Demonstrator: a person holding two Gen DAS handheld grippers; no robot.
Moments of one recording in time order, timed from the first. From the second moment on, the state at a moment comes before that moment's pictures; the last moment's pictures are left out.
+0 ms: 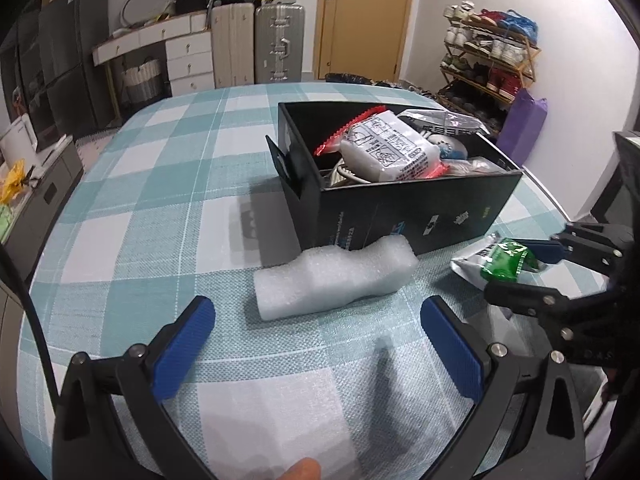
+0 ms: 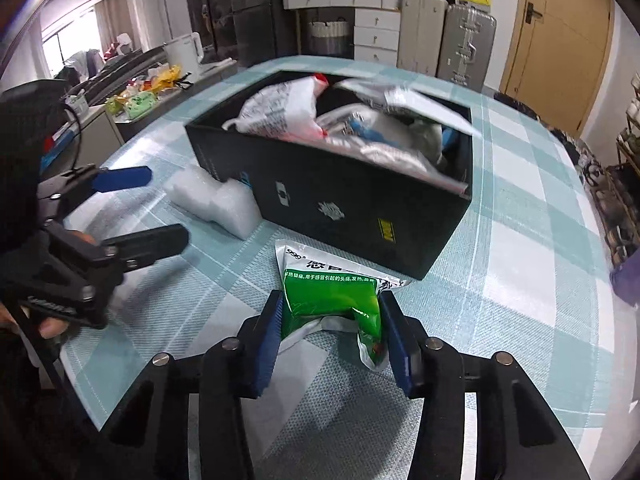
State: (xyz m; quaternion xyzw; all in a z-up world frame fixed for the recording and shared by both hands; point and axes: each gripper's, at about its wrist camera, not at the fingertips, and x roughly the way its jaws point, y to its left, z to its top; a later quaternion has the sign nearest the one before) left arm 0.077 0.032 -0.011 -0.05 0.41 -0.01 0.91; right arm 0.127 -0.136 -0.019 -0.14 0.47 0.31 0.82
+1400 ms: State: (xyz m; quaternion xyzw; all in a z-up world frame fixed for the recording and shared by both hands) left arm 0.076 0.028 0.022 -0.05 0.39 0.01 0.92; right arm 0.117 -0.152 0.023 -0.12 0.42 0.32 0.84
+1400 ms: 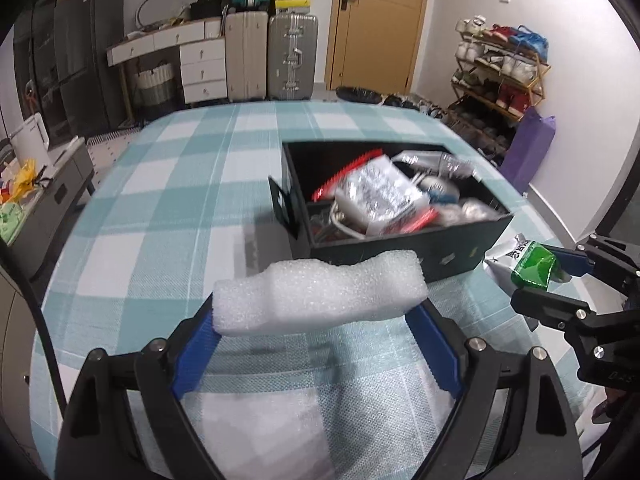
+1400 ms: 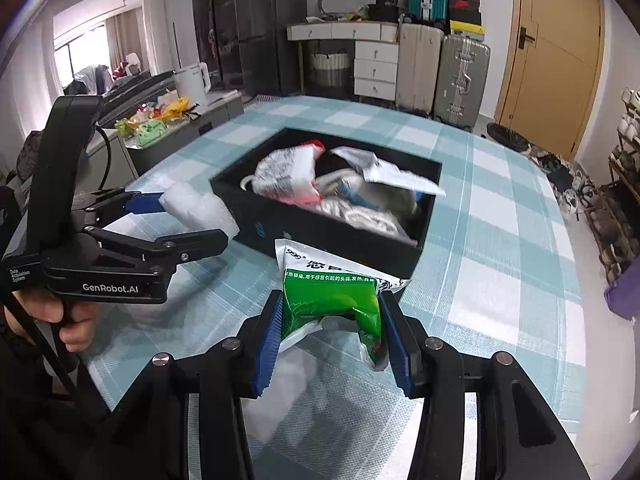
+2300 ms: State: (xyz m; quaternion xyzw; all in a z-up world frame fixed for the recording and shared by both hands) left arm 0.130 0.024 0.067 -0.03 0.34 0.00 0.94; right arm 0.134 -0.156 0.073 -0.09 0.35 0.29 0.89
